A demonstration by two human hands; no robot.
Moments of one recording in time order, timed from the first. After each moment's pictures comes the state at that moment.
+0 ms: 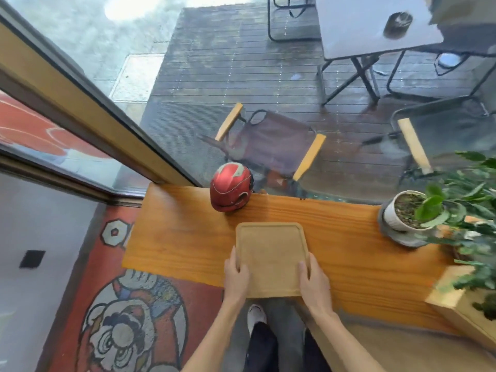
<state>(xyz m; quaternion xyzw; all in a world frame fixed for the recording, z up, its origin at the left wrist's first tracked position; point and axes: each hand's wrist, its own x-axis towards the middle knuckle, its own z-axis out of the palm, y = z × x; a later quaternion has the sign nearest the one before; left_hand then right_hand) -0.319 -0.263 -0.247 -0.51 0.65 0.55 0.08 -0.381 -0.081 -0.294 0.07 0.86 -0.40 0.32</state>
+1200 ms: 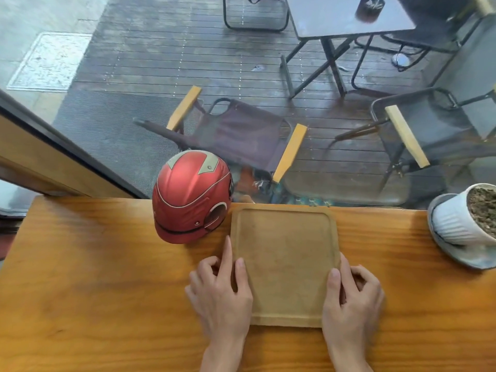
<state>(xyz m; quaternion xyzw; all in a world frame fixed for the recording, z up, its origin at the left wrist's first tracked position) -0.389 -0.301 -0.388 -0.36 0.91 0.22 -0.08 -0.424 -0.130 -0.398 0.13 0.94 -0.31 -0.09</state>
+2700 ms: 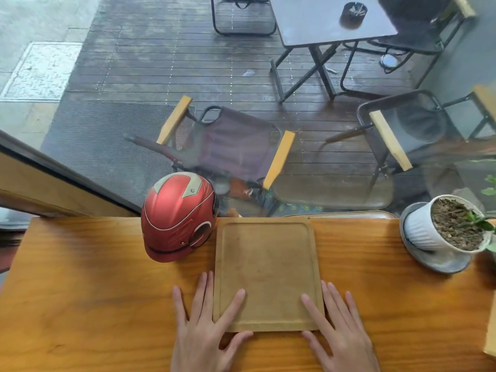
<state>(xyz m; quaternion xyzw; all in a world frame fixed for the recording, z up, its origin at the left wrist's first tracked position) -0.334 -0.335 -0.400 -0.01 0.99 0.11 0.03 -0.405 -0.051 -0.399 -0.28 0.95 -0.14 0.00</state>
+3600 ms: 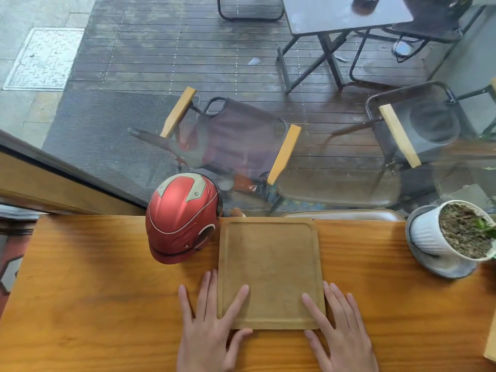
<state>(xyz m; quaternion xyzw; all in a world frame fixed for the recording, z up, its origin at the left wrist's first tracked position) -0.334 -0.331 -0.397 -0.03 0.99 0.08 0.09 -0.402 -0.051 -0.395 -0.25 0.96 -0.14 0.05</state>
